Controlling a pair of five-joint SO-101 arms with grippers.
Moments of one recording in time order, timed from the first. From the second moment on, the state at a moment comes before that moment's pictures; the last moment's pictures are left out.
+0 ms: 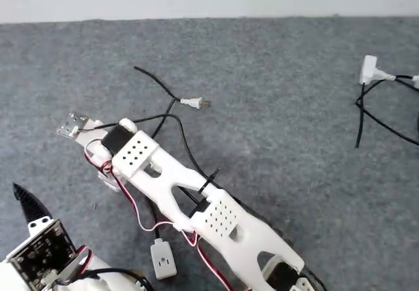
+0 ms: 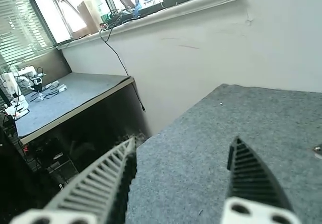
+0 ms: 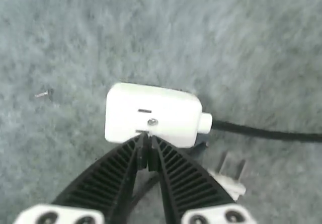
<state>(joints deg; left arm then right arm) -60.3 -103.7 39.5 80.6 -11.8 -56.4 63.8 -67.3 90.9 9.7</state>
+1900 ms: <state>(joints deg) -20.4 -73.3 59.6 52.4 -13.3 -42.8 4.7 -51.9 100.7 10.8</state>
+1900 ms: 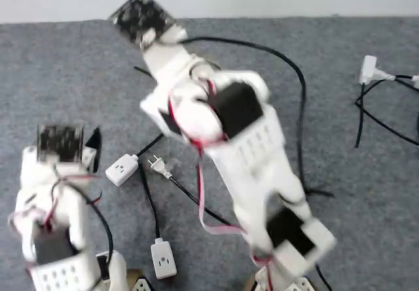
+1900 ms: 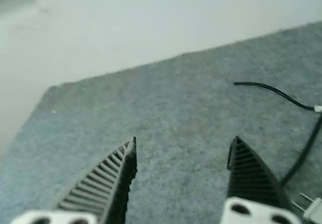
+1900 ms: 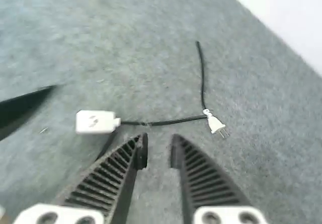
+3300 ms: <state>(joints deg) -18.8 -54.1 79.6 17.2 1.6 -20.5 6.2 4.2 59.0 47.7</state>
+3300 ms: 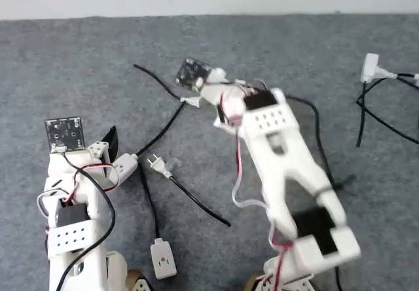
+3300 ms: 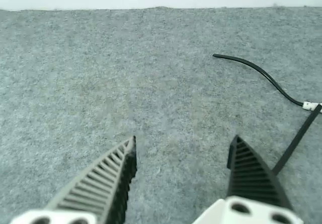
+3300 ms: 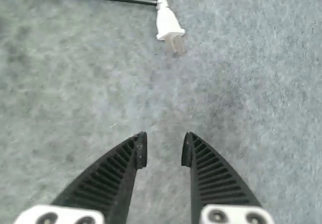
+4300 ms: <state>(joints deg) -18.8 -54.1 79.6 17.2 1.5 4.9 32.5 -31.7 51.2 48.8</state>
